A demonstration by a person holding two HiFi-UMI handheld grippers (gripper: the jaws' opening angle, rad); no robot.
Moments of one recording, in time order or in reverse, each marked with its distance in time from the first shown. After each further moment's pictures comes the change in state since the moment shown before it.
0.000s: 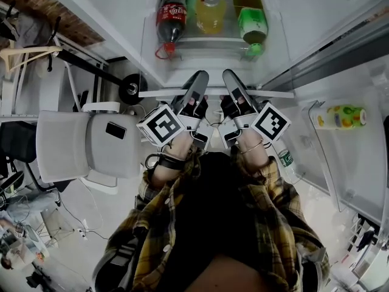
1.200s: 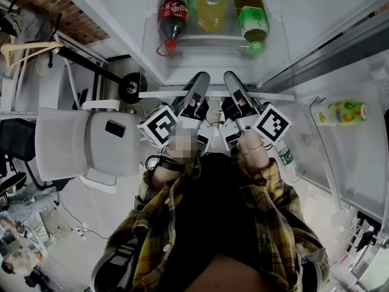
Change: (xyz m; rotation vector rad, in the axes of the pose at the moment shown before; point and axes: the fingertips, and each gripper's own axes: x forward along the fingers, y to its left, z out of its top) left arm -0.010 -0.008 -0.005 -0.020 -0.010 -0.038; right arm -0.010 0.006 -0.008 0.014 0.008 -0.007
